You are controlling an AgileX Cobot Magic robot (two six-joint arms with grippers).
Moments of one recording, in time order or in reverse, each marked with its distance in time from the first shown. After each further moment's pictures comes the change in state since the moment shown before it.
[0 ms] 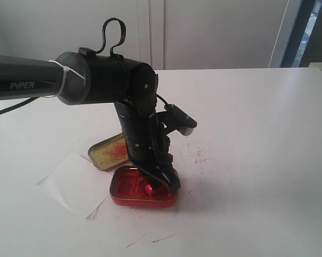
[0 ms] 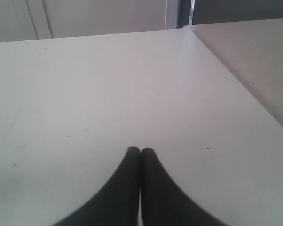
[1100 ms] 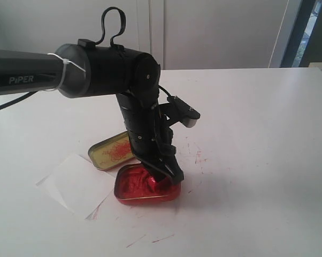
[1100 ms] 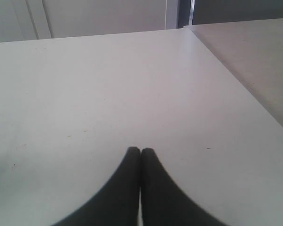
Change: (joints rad) left arm 0.000 0.000 -0.052 0.005 0.029 -0.002; right arm 0.000 0.000 0.000 0.000 0.000 0.000
